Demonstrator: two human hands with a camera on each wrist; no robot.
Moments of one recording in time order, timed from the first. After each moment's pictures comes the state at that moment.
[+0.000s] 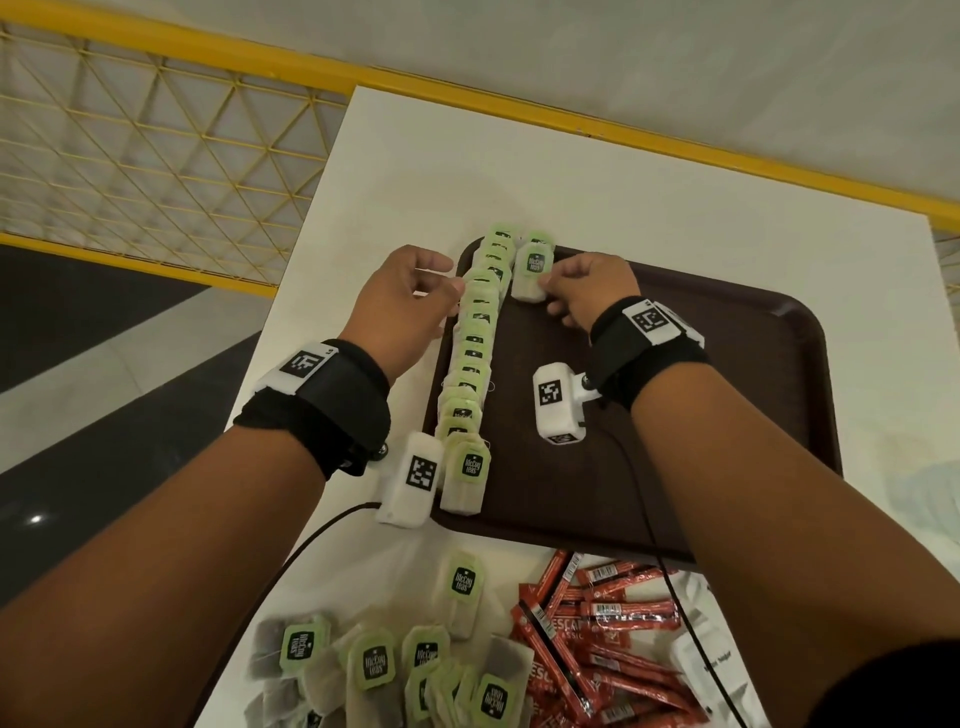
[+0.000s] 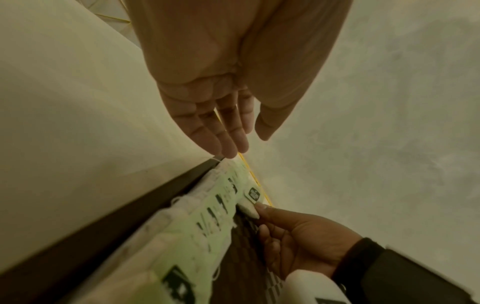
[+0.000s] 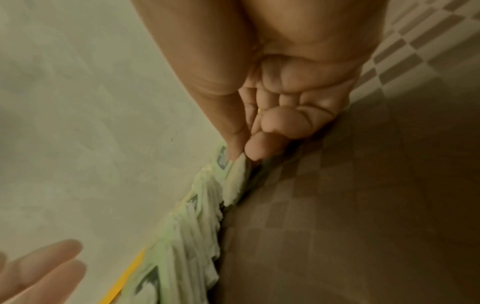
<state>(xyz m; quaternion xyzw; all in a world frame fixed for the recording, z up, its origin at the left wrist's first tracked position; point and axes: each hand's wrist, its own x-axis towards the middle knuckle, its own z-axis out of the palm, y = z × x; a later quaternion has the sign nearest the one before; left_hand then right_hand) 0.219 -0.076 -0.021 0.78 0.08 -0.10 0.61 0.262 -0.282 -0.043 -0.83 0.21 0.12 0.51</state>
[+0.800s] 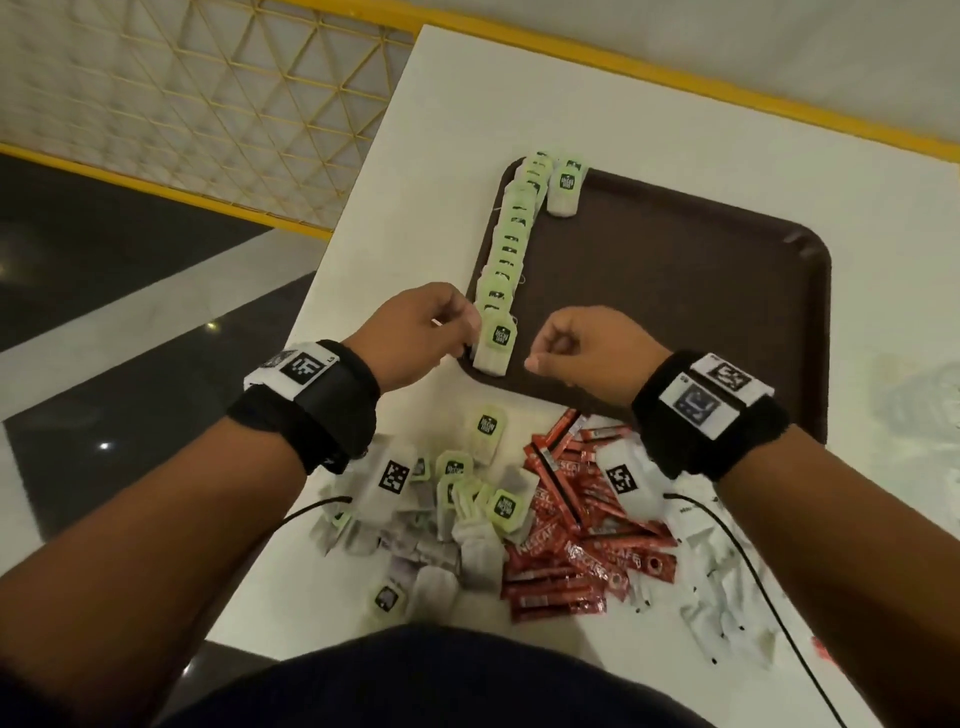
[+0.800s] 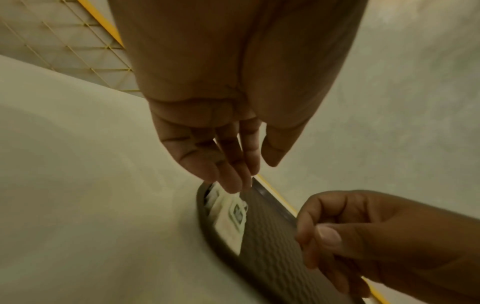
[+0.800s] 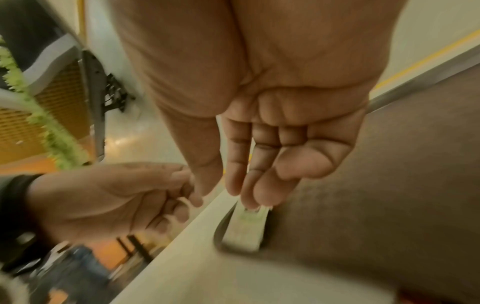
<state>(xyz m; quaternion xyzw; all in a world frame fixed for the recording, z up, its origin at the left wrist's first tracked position) 0.072 -0.044 0.012 0.85 0.01 -0.21 0.47 0.076 -0.263 0.032 -0.91 -0.08 0.29 0.29</state>
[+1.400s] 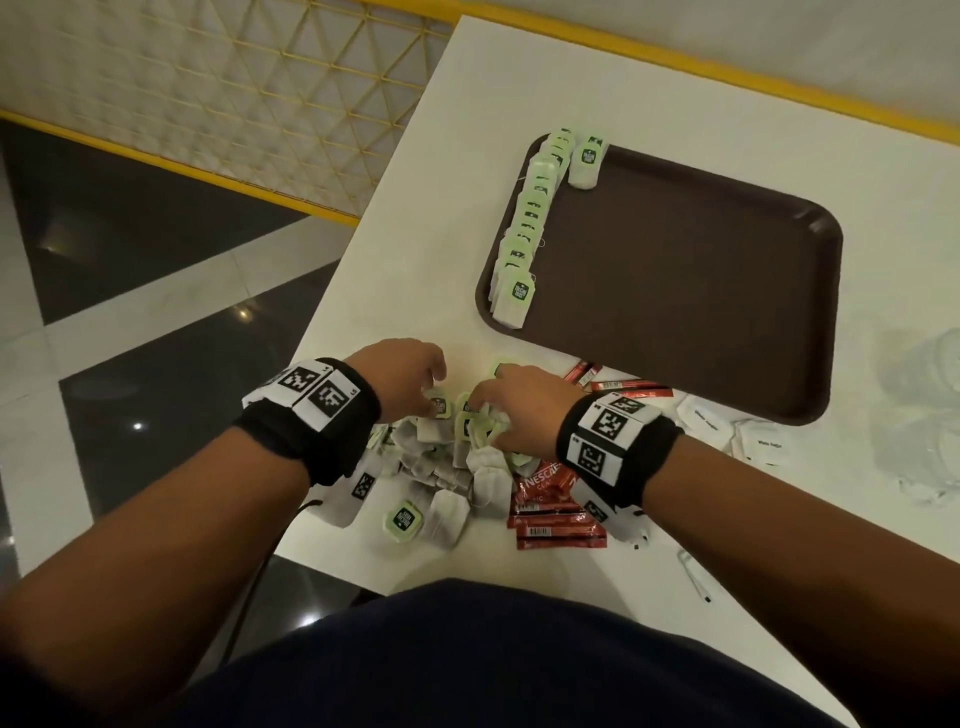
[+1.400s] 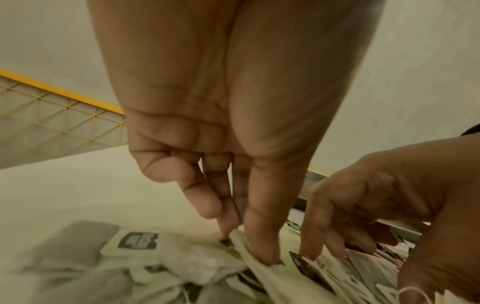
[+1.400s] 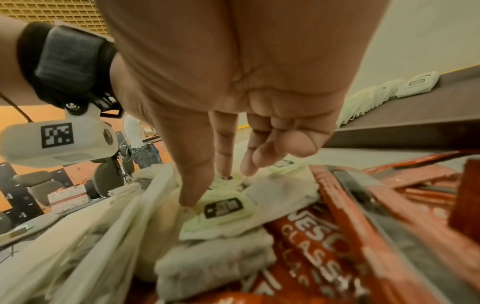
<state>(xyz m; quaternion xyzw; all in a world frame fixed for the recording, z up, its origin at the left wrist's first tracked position) -0.014 -0.015 0.000 0.93 -0.08 -0.33 0.15 -0.015 -0.212 -0.005 -0.89 -0.30 0.34 0.10</state>
